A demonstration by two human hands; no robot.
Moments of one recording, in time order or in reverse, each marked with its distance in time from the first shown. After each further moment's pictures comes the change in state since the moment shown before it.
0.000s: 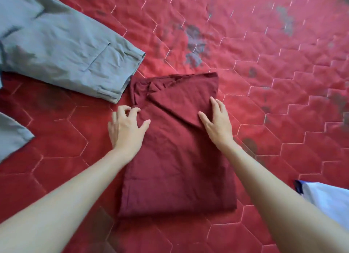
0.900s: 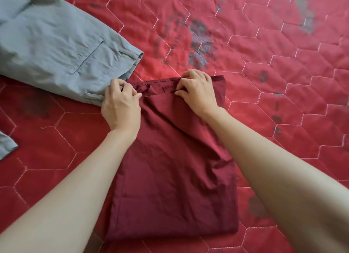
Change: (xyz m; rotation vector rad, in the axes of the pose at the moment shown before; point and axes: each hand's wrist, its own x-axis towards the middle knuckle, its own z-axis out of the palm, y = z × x) left_hand 0.073 0.028 0.006 0.074 0.278 -0.029; right_hand 0.108 -0.063 0.017 -0.374 -0.064 -0.480
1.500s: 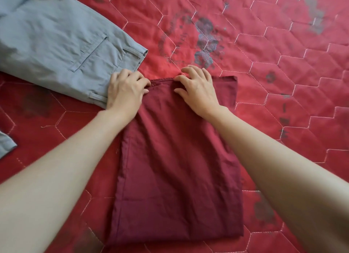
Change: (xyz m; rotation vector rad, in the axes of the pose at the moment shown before) left_hand 0.044 -0.018 0.008 0.069 -0.154 0.502; right_hand 0.007 -0.009 0.006 -0.115 -0.014 -0.083
